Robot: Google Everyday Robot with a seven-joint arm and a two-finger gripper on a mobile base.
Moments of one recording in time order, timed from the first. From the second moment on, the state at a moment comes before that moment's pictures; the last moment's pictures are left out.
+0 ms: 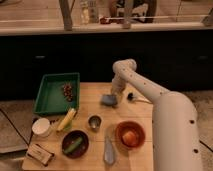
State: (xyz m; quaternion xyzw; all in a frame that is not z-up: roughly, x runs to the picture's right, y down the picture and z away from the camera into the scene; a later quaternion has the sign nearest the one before) arm 0.053 0.056 0.942 -0.30 -0.19 -0.25 0.90
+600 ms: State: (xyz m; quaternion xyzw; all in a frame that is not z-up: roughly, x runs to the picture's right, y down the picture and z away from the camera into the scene) arm -0.003 0.083 0.923 -0.30 -0.22 -0.33 0.87
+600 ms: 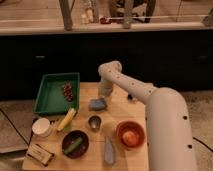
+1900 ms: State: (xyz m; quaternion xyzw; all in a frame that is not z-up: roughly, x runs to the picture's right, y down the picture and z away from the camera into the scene) arm 0.064 0.053 0.950 -0.29 -0.20 -0.27 0.90
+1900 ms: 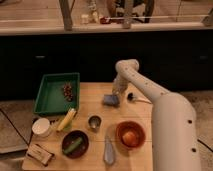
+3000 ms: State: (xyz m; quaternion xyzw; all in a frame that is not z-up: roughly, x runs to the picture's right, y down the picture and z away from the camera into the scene) arm 0.057 0.107 0.916 -0.31 -0.25 -0.36 0.84
